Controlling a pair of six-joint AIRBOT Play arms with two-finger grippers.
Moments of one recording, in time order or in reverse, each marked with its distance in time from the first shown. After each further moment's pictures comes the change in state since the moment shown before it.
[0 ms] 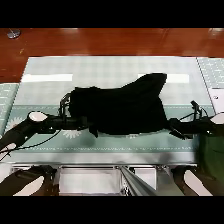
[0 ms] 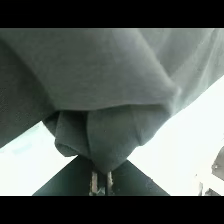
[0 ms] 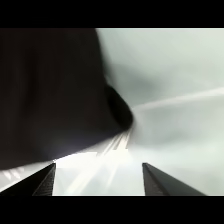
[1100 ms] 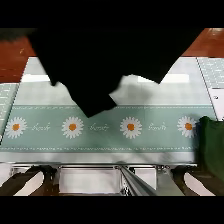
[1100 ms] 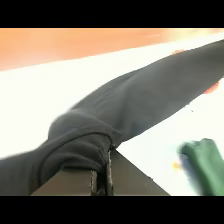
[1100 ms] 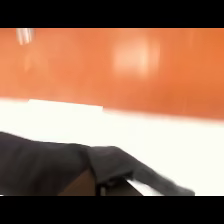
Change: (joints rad) left arm 0.333 0.065 1.239 0.227 -0.475 -0.247; right arm 0.220 -0.049 1.353 -0.032 0.096 0.021
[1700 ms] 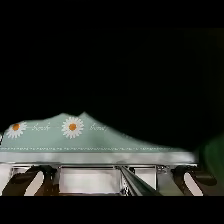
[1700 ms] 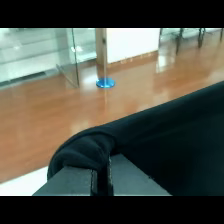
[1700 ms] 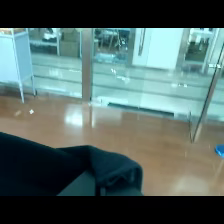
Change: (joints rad) left arm 0.018 0.298 0.415 0.342 -0.154 -0.179; right arm 0.000 0.393 0.143 -0.200 0.158 0.018
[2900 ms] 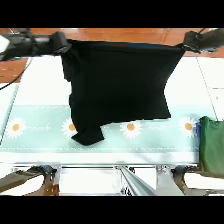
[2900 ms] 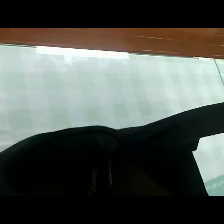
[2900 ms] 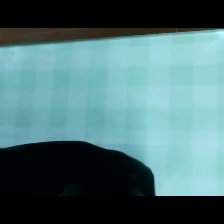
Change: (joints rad) left arm -0.272 -0.577 -0.666 -0.016 0.671 -0.045; right arm 0.000 -0.872 -0.188 -0.044 -0.213 0.098
